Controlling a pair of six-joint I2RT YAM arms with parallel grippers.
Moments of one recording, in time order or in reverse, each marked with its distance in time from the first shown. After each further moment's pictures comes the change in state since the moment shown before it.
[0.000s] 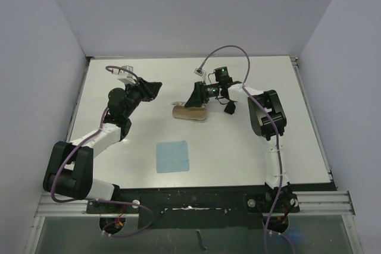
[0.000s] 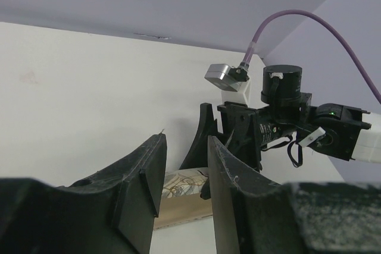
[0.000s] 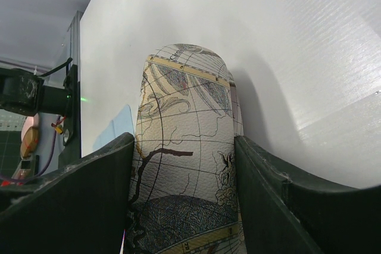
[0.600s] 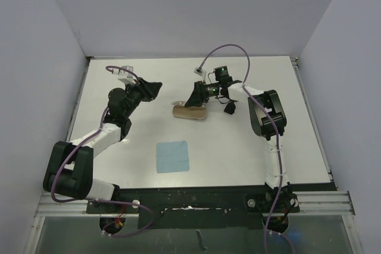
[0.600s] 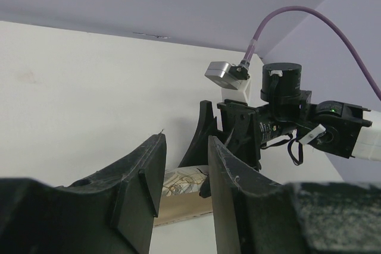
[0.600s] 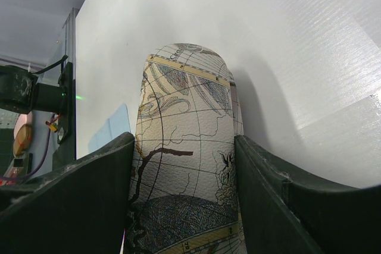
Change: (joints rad) left arm 0.000 0.002 0.000 0.000 0.005 -0.003; right arm 0.001 0.000 0.028 -0.042 0.008 -0.043
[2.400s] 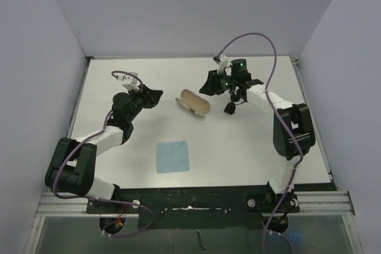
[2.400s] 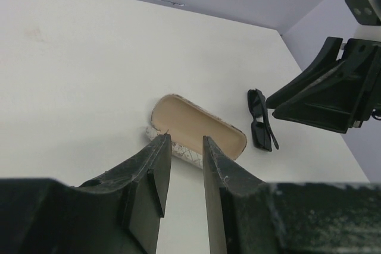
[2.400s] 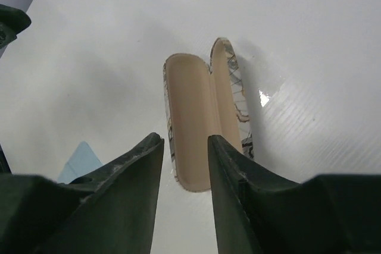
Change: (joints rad) left arm -0.016 0.034 -0.051 0.001 -0.021 0.016; right arm -0.048 -0.412 -0.254 0.037 0.465 0.039
